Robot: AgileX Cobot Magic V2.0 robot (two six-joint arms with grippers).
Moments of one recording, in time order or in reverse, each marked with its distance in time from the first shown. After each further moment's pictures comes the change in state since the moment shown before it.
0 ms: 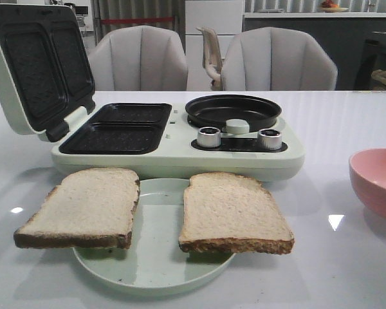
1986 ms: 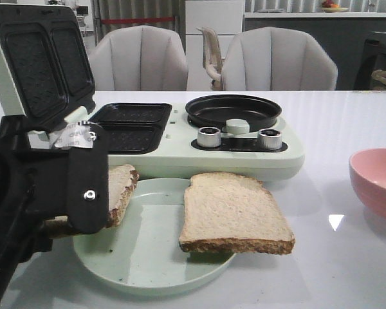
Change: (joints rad) left arm -0.427 0.699 0.065 1.522 -0.085 -1.104; right arm 0.000 0.000 0.000 0.000 0.000 0.000
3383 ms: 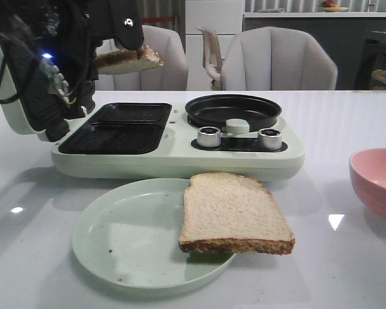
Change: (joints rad) left arm 0.327 0.142 -0.505 0.366 -0.029 0.000; right arm 0.000 0.000 0.000 0.000 0.000 0.000
